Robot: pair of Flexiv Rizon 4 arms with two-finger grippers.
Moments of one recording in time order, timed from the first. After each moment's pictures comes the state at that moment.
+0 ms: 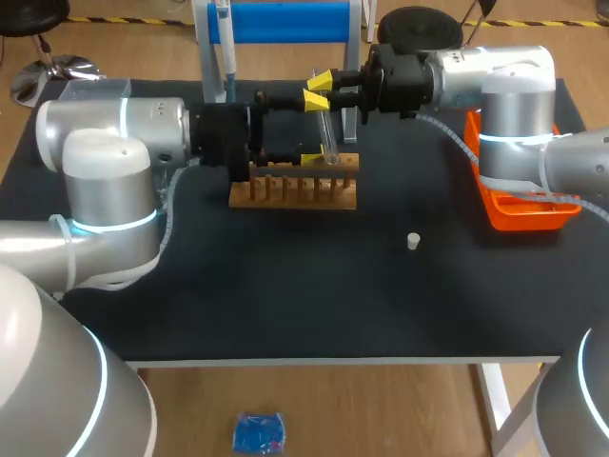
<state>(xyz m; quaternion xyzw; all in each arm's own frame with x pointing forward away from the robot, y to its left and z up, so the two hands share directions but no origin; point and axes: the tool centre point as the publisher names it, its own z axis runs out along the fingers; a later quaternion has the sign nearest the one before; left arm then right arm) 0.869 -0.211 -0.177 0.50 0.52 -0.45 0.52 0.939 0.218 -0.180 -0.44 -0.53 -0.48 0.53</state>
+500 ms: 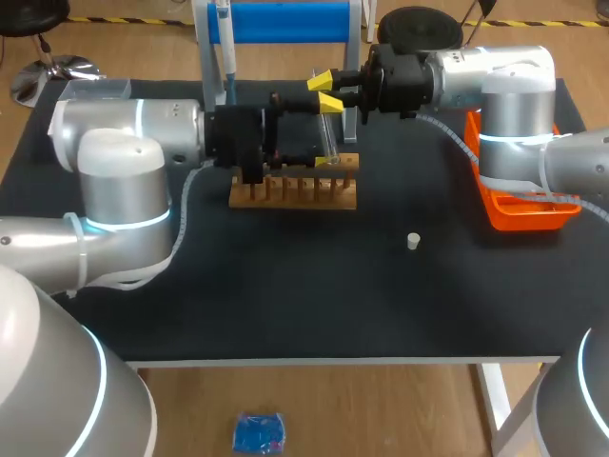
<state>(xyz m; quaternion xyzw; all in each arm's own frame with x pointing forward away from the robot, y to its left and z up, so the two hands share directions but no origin) 0.864 -0.230 -0.176 0.50 0.52 -0.46 0.52 0.939 0.218 -0.180 -0.44 -0.53 -0.48 0.53</state>
